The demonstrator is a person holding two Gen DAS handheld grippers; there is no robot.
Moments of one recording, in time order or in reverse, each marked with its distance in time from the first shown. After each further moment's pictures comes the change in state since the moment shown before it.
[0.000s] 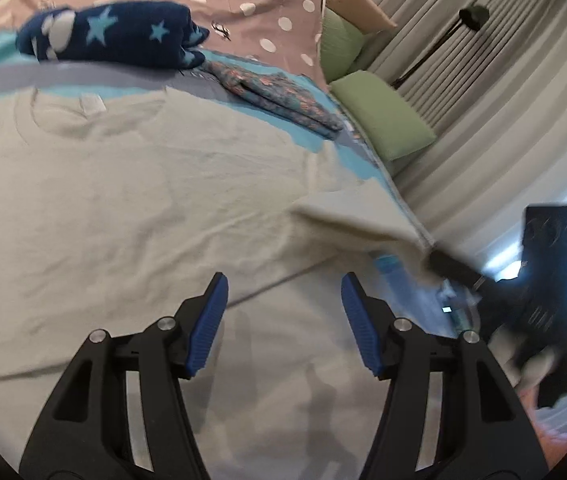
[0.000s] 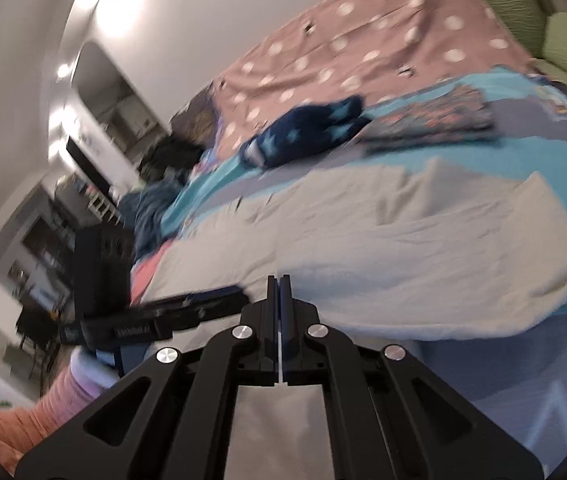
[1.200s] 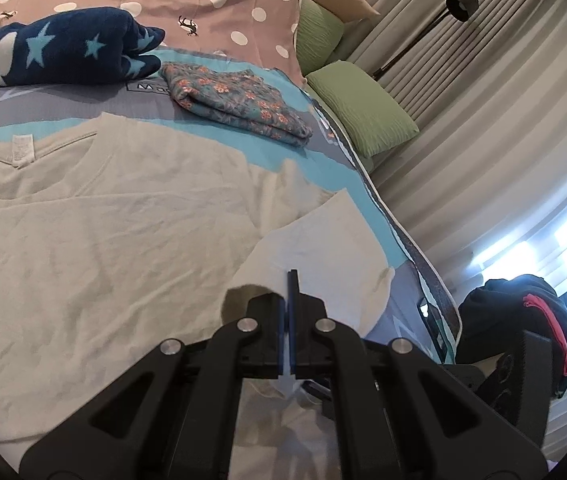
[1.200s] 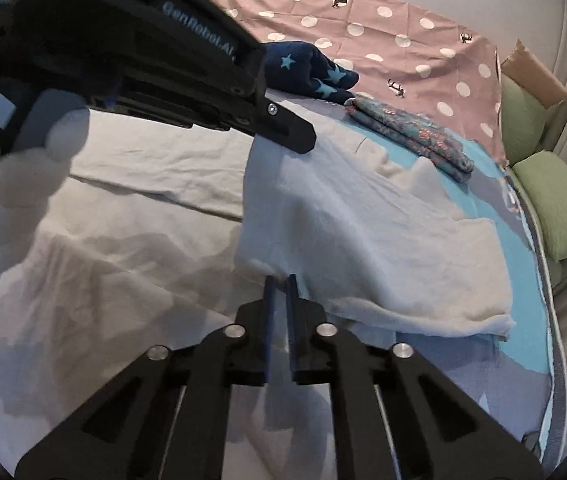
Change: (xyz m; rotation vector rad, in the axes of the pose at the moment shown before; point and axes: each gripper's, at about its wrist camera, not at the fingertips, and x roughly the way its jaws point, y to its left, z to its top) left arm 0.039 -0.032 0.050 0.048 0.054 -0.041; right arm 0.044 0.038 -0.051 -0.450 0.150 -0.484
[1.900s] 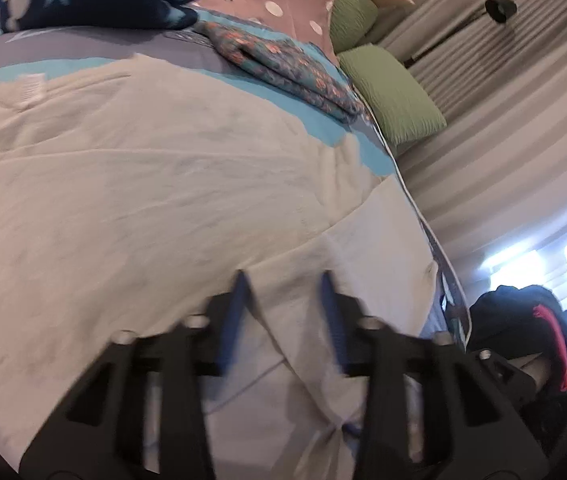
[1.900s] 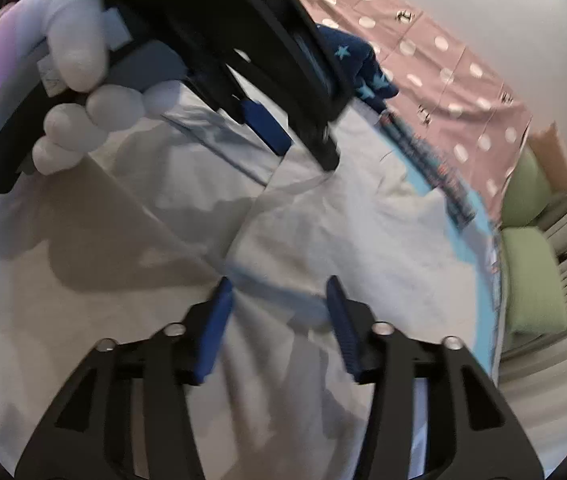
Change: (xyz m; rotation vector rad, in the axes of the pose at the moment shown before) left arm 0.037 0.043 -0.002 -0.079 0.091 0.020; right arm 0.014 0.032 -0.012 -0.374 0.051 -0.147
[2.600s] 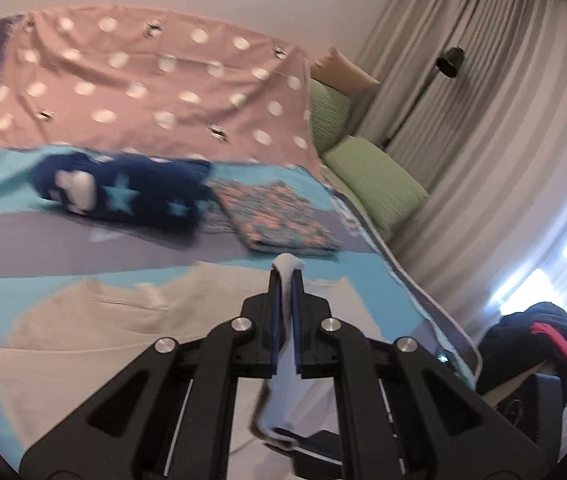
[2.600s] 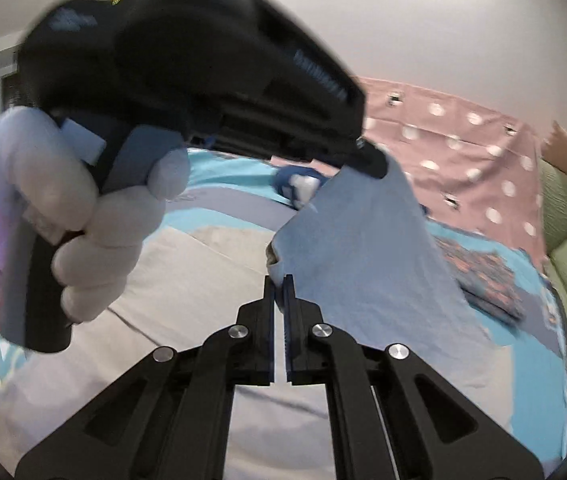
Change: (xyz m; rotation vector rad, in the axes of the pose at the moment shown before) left arm -0.204 -0.020 0.049 0.173 -0.354 0.107; right arm -0.037 -0.005 0.156 0.315 -0.398 0.271
